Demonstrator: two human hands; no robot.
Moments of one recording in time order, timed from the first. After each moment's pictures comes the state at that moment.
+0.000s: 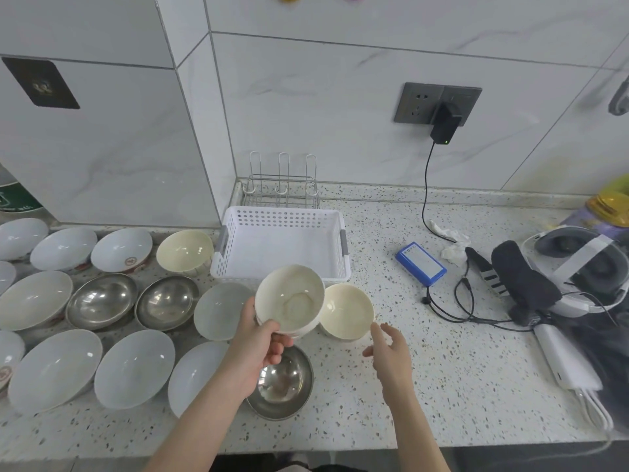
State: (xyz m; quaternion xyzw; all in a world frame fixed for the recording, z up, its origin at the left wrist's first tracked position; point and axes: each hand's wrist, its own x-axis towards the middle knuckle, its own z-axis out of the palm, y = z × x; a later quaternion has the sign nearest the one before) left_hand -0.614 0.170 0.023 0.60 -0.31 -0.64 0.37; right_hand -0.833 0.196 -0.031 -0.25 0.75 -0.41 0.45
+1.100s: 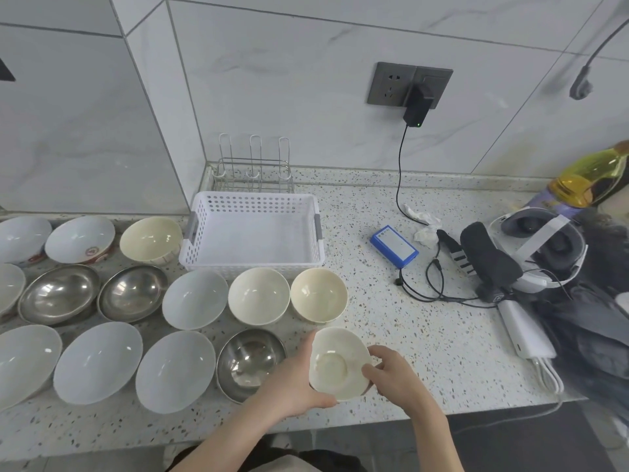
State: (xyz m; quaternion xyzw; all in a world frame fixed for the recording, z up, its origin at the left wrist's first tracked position) left_hand -0.685 0.221 -0.010 0.52 -0.69 -0.50 0.01; right_hand -0.890 0.247 -0.013 -0.45 0.72 -0.17 0.50
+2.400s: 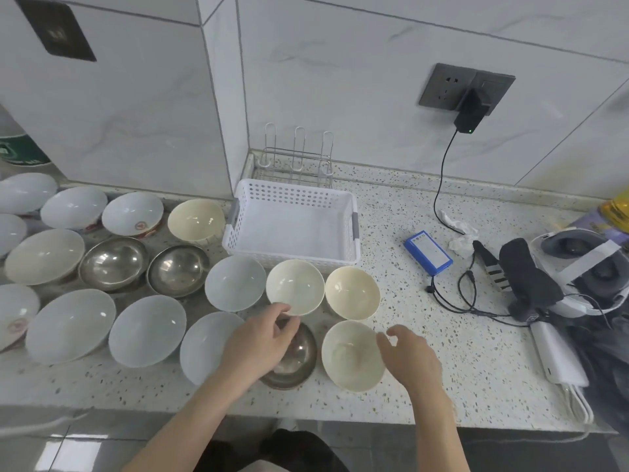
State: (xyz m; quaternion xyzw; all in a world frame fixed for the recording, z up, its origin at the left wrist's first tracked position) left_hand -0.598 0.198 0.012 0.66 -0.64 -0.35 0.14; right_hand -0.847 0.215 0.012 -0.48 0.84 0.00 0.26
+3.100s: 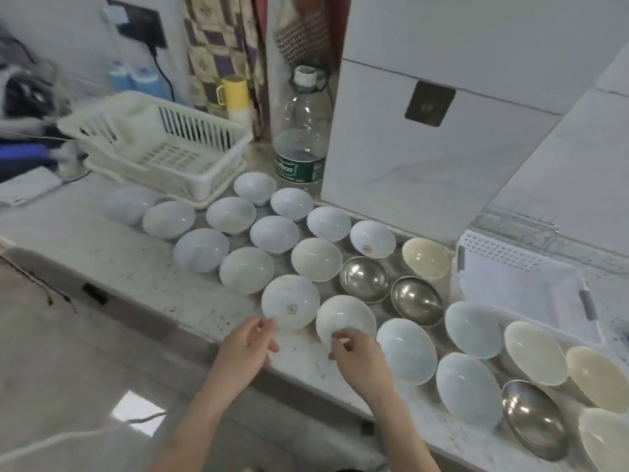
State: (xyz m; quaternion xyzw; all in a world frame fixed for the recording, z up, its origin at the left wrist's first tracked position) left_hand -0.186 0.300 0.009 0.74 -0.35 -0.43 0.38; right_hand -0.382 0.237 0.017 -0.65 0.62 -0.10 0.42
